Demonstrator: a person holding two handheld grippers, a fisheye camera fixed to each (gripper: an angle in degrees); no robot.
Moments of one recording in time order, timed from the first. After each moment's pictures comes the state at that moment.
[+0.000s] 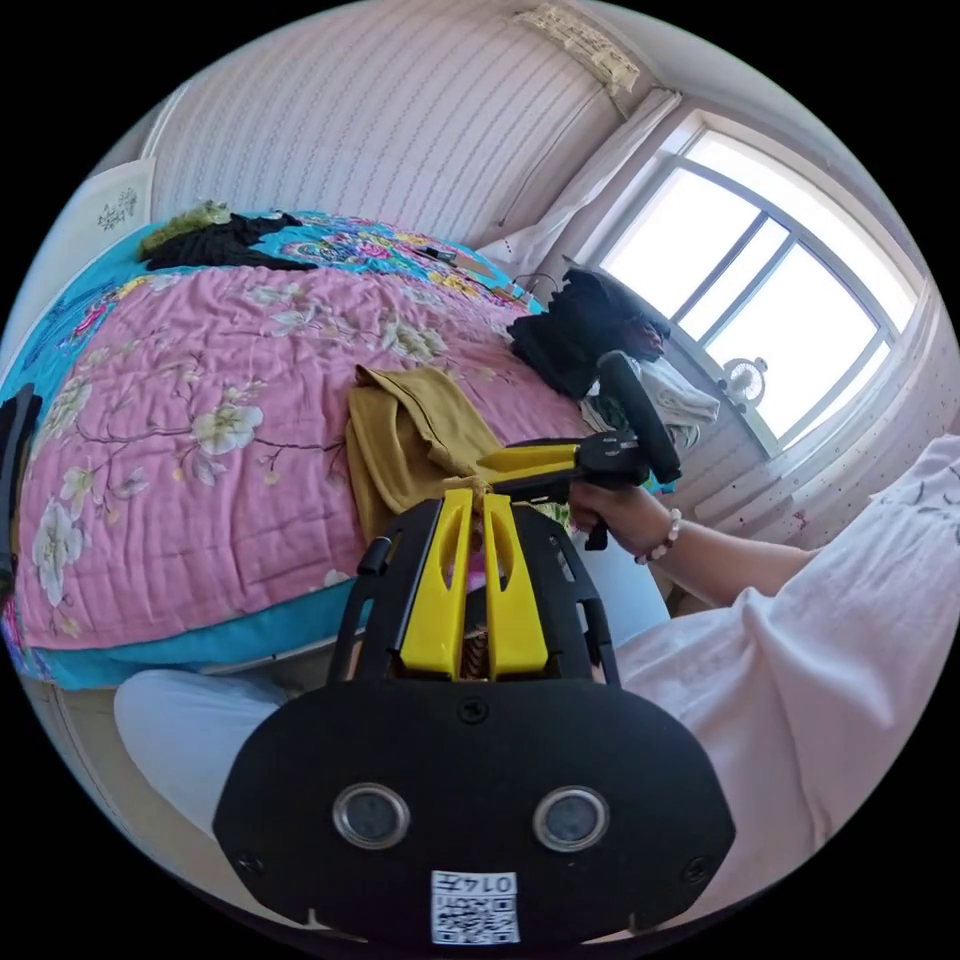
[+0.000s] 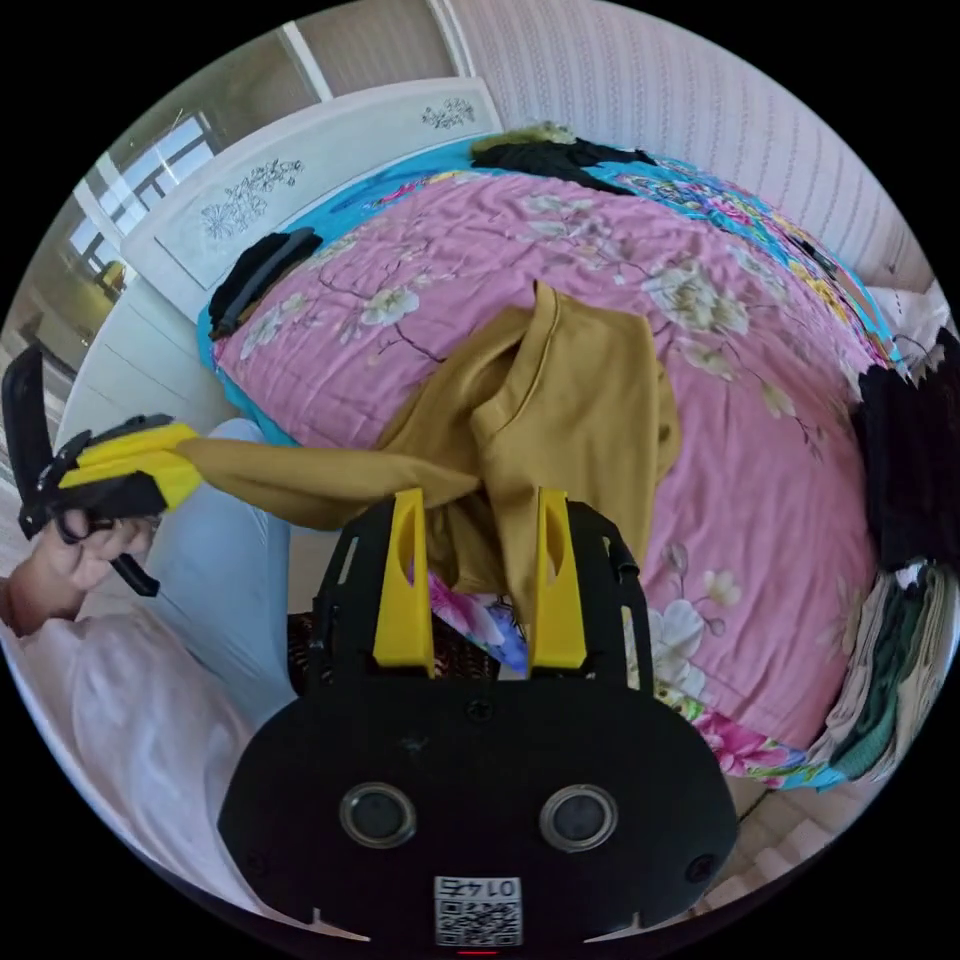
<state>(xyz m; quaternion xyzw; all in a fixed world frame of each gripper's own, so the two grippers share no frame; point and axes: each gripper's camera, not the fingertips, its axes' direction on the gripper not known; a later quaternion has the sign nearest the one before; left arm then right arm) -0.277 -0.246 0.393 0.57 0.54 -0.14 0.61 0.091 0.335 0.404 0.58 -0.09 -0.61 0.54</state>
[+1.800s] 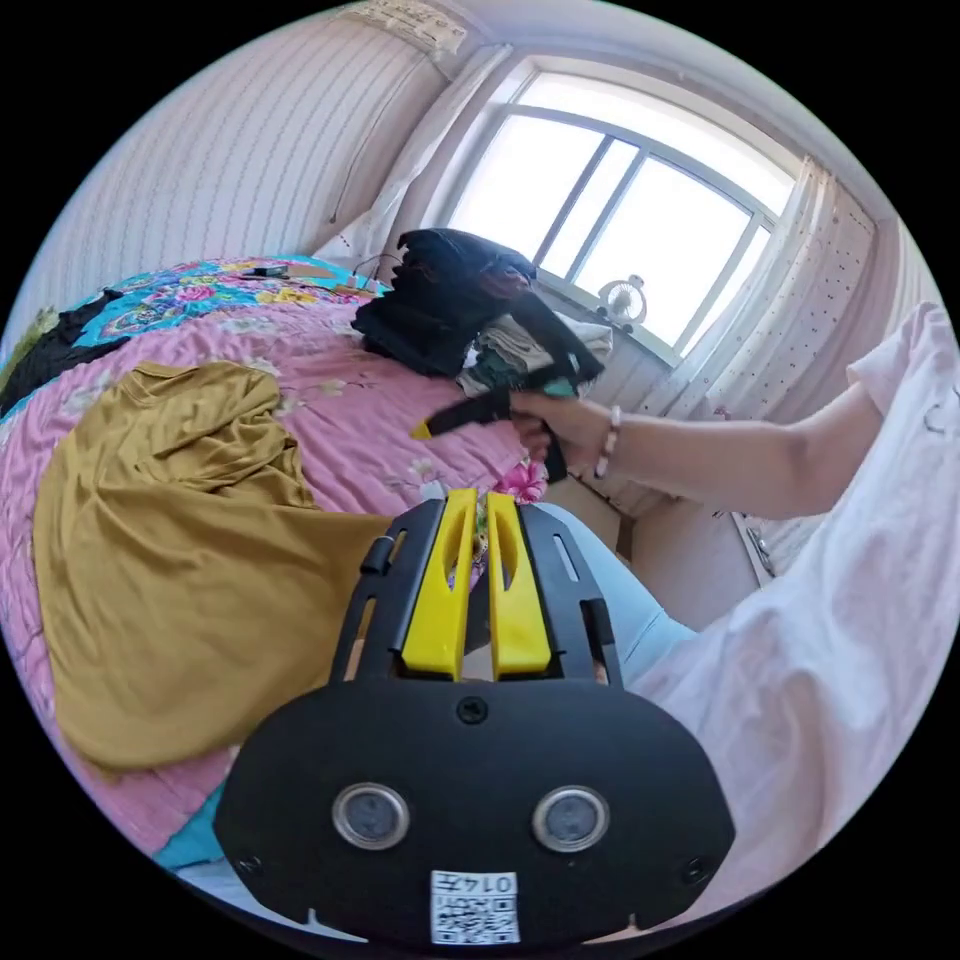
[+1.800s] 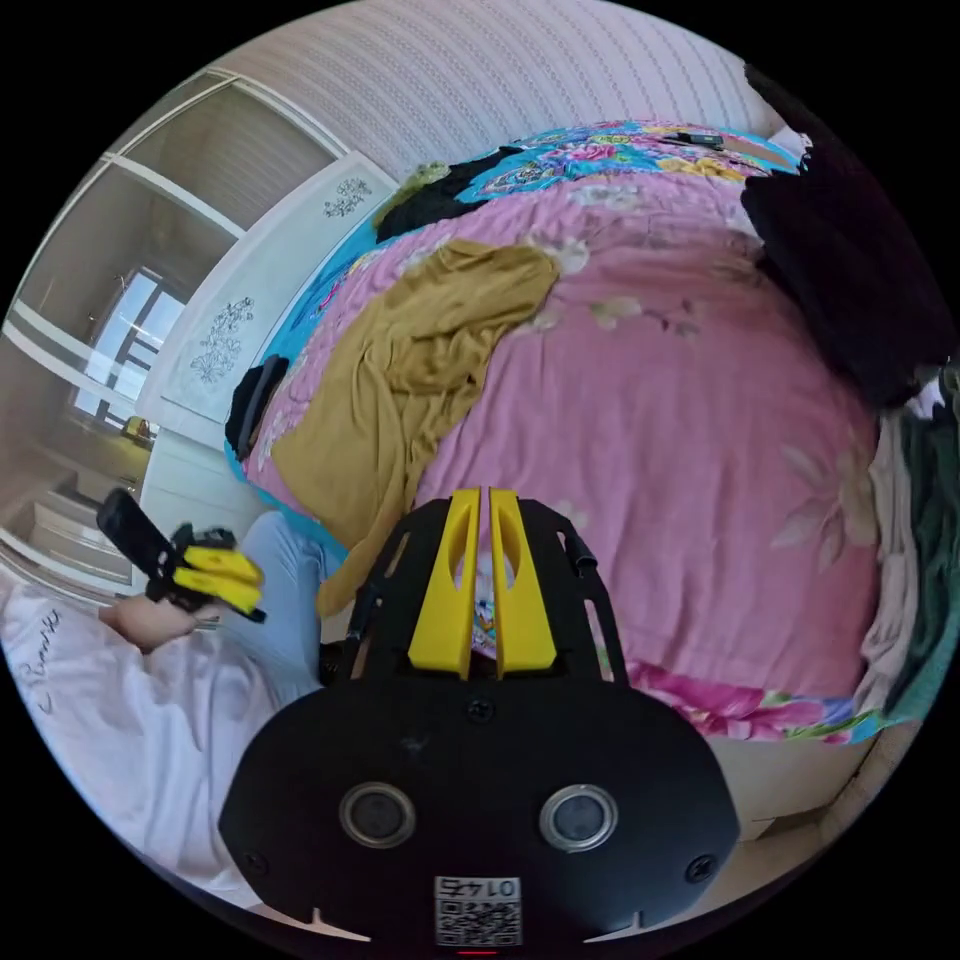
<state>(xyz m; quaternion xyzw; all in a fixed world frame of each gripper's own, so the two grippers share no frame) -0.289 -0.190 0.248 0.66 0.51 0.06 0.55 0.281 0.036 0.299 0.51 -0.28 -0.56 0.59</state>
